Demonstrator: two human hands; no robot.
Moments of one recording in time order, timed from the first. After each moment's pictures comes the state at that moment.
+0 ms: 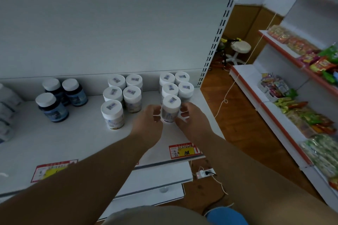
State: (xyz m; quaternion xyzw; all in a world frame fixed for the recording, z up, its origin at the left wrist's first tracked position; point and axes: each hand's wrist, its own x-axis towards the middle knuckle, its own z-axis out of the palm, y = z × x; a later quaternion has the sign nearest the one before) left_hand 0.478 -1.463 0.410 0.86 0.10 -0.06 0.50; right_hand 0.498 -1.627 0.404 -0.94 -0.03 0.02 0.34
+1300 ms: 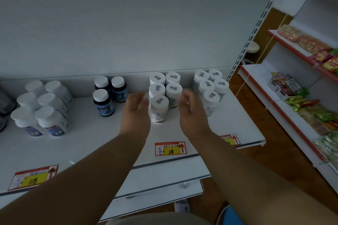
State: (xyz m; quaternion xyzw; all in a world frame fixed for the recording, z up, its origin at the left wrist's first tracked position) left_hand 0.433 -1.326 0.452 0.71 0.19 0.09 0.67; right_hand 0.456 -1.475 0.431 -0.86 -0.01 -0.07 0.50
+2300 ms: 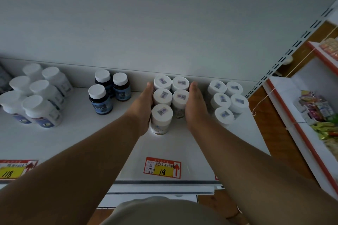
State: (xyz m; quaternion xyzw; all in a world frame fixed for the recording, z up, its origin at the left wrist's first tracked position) left_hand 0.519 -1.337 0.423 0.53 0.21 -0.07 0.82; right_hand 0.560 -1.464 0.426 -0.75 0.14 0.08 0.64
